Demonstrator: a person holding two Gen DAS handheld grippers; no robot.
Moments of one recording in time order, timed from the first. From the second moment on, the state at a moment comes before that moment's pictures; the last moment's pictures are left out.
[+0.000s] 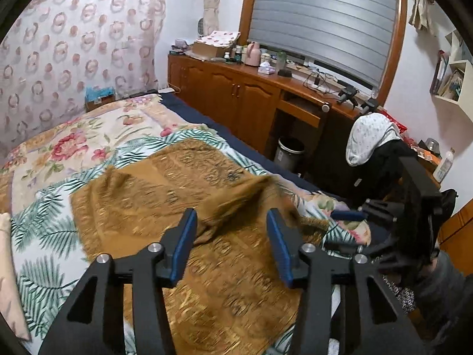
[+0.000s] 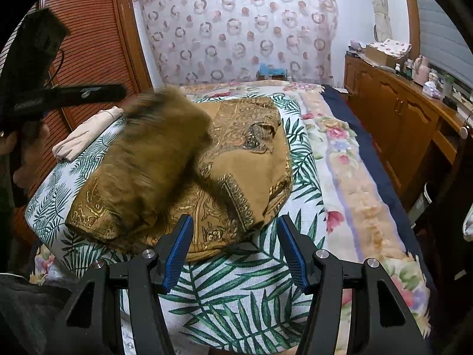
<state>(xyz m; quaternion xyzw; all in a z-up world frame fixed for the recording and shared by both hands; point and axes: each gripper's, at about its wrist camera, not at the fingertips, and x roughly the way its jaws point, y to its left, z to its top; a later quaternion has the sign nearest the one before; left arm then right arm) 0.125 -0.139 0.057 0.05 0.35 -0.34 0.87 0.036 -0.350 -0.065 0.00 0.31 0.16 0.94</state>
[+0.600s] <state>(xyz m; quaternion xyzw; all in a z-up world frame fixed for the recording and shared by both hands) 0.140 -0.010 -0.039 0.04 0.42 -0.17 0.89 0.072 -0.294 -0.039 -0.05 0.28 0.18 0.94</state>
